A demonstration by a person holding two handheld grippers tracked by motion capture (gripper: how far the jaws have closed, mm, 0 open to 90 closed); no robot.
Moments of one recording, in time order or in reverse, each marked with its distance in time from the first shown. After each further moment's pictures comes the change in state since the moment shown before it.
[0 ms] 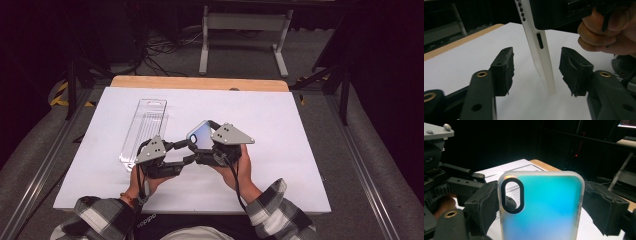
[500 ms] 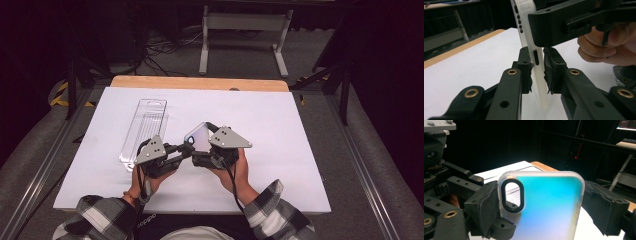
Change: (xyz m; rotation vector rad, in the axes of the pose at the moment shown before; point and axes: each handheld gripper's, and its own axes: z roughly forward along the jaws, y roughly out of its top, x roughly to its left) left arm 0.000 0.001 -0.002 -0.036 0.007 0.014; right arm 0.007 -0.005 0.002 -0.021 -0.003 0.004
